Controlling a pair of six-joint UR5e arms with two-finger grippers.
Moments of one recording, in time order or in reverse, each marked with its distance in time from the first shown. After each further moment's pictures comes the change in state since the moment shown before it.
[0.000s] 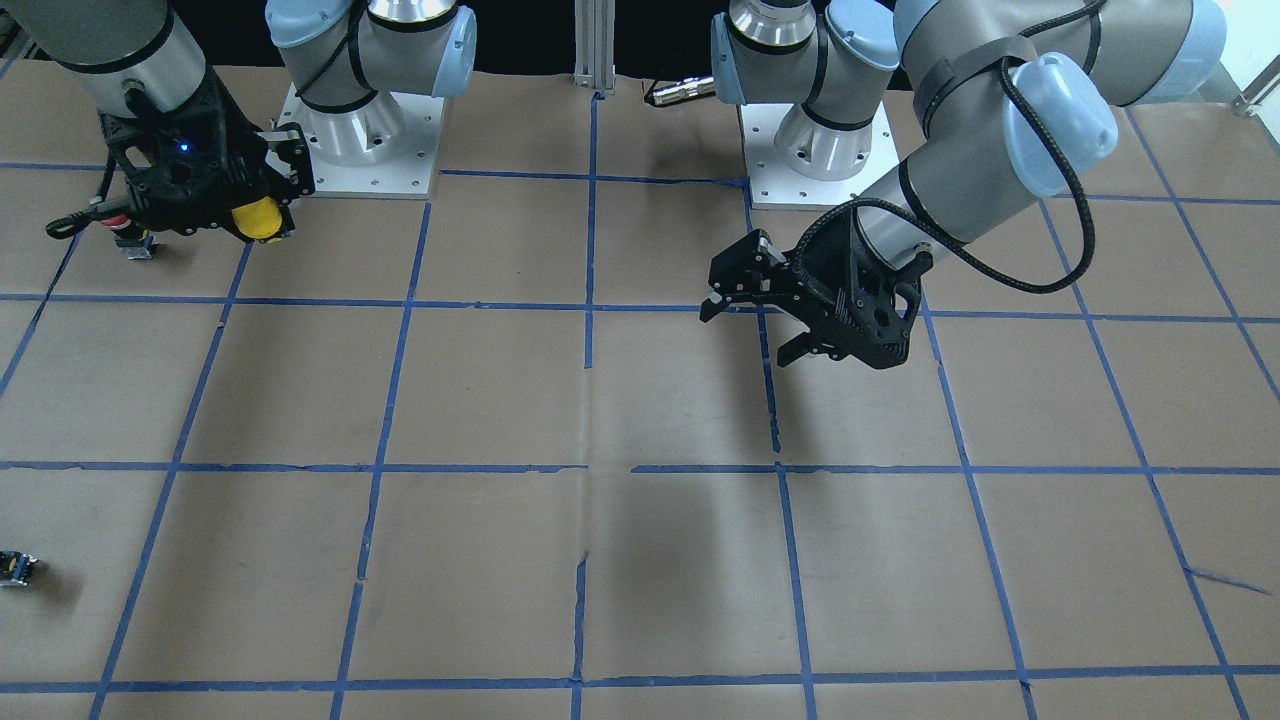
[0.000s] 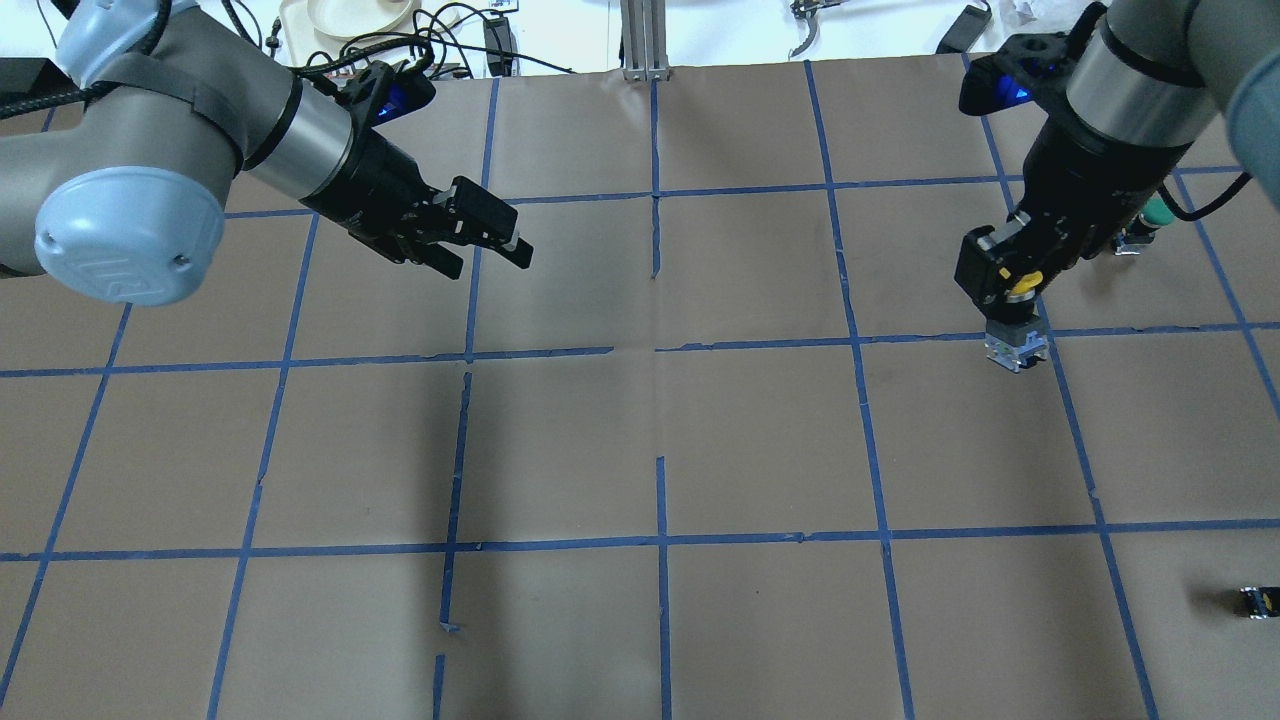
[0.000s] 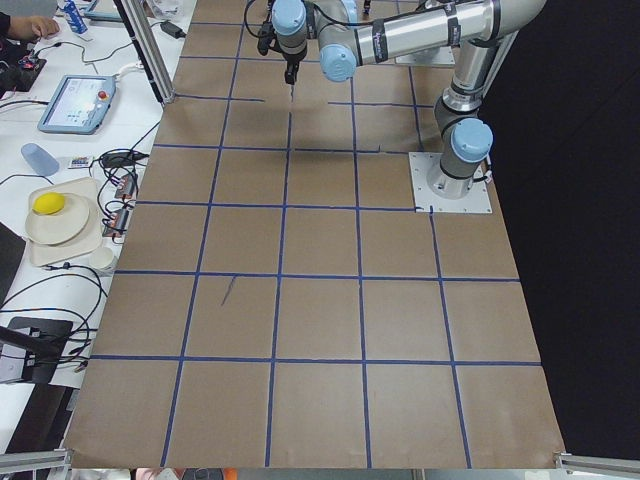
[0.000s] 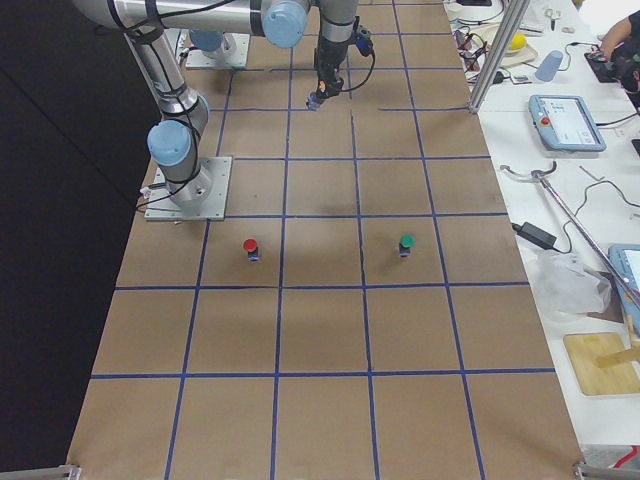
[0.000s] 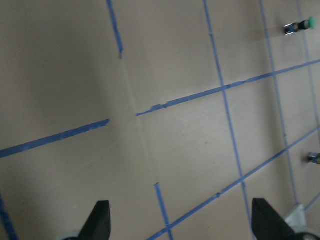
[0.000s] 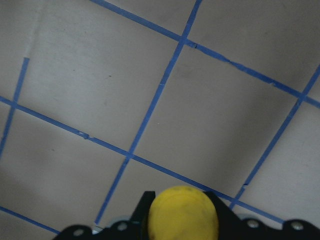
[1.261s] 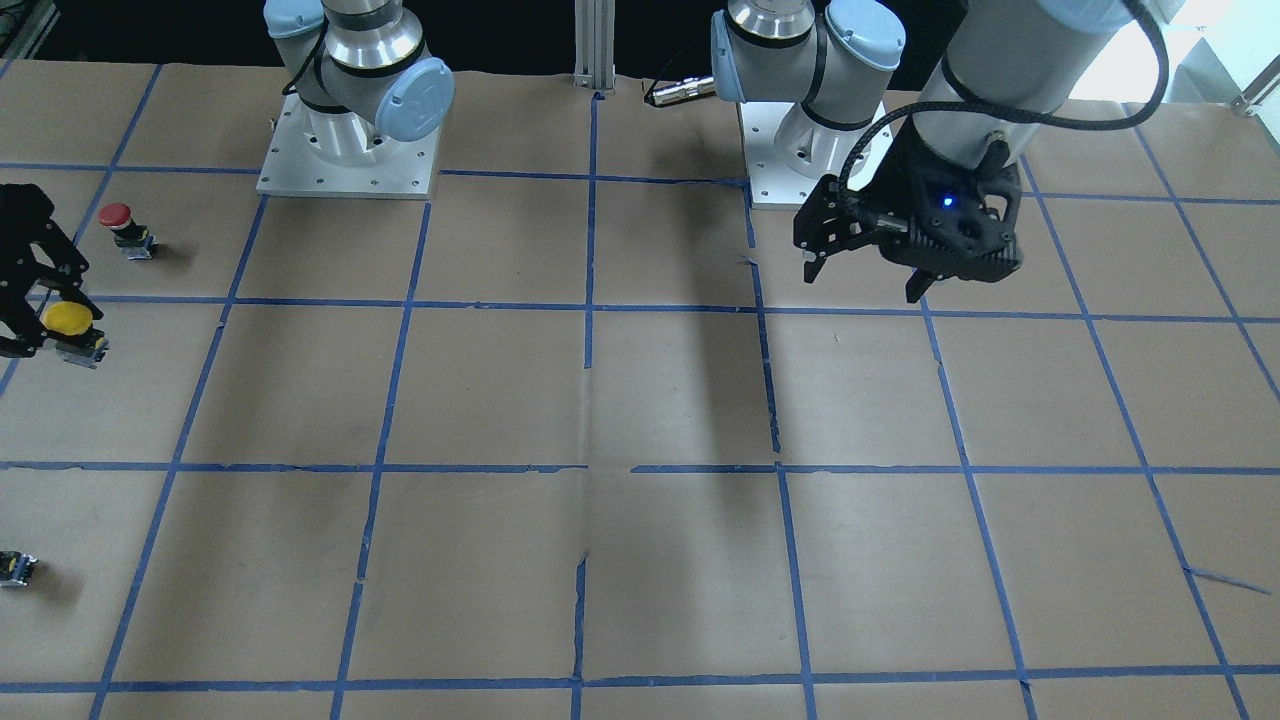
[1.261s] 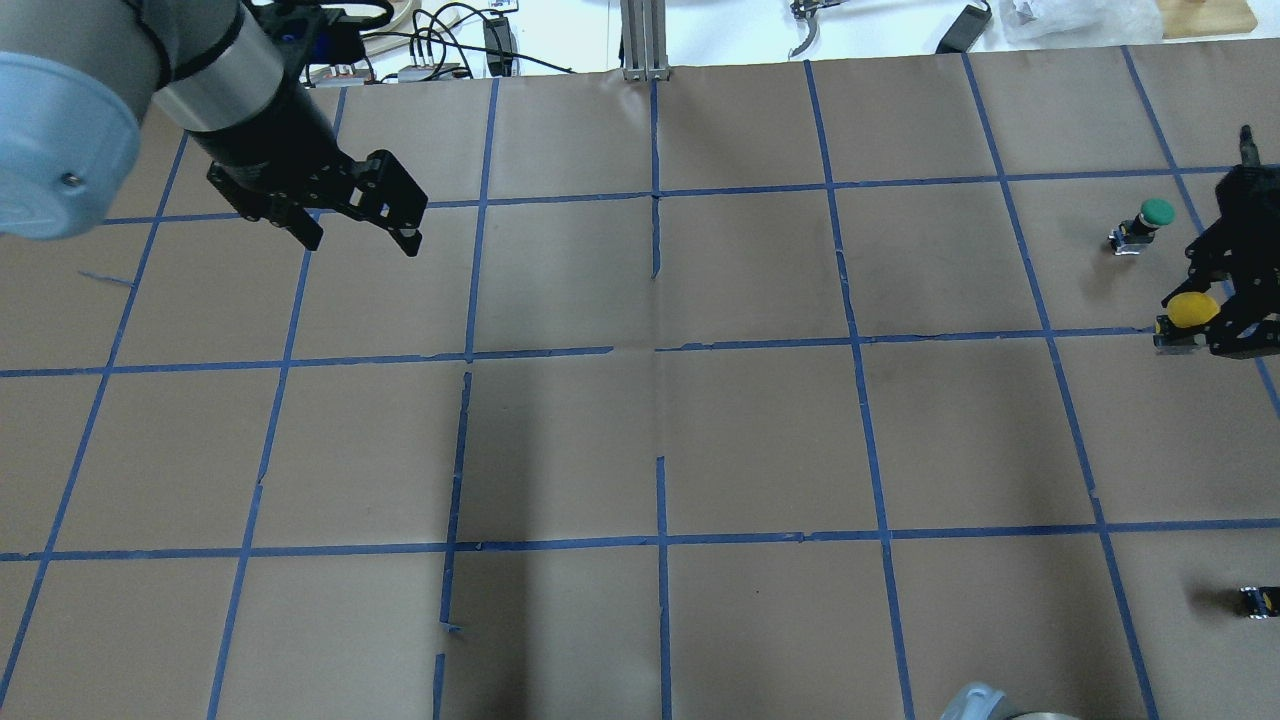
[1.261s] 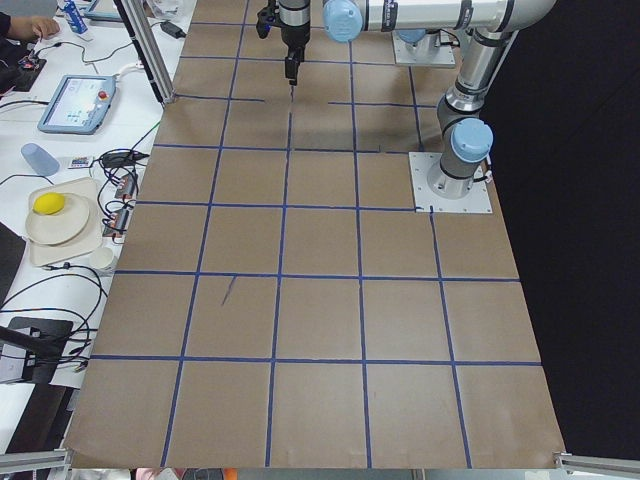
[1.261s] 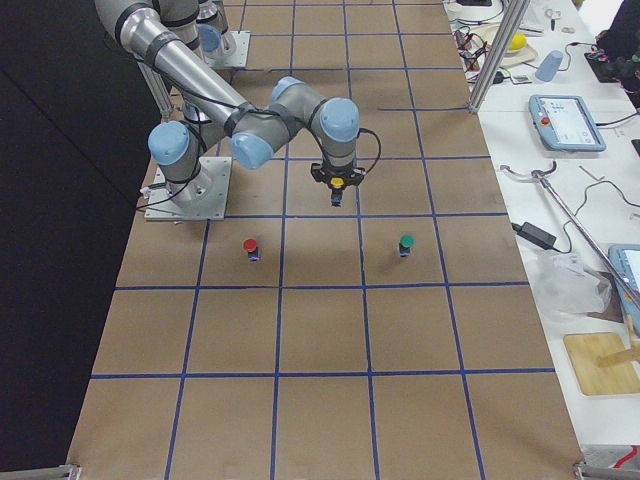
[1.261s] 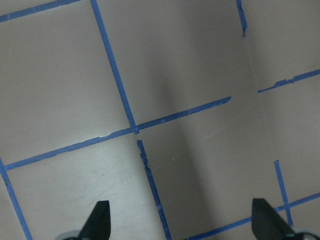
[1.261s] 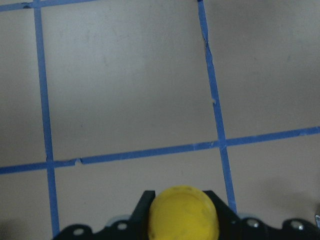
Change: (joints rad) left arm -0.001 0.087 0.169 -0.216 0.364 -0.131; right arm -0.609 0.155 0.190 -0.319 0.263 -1.604
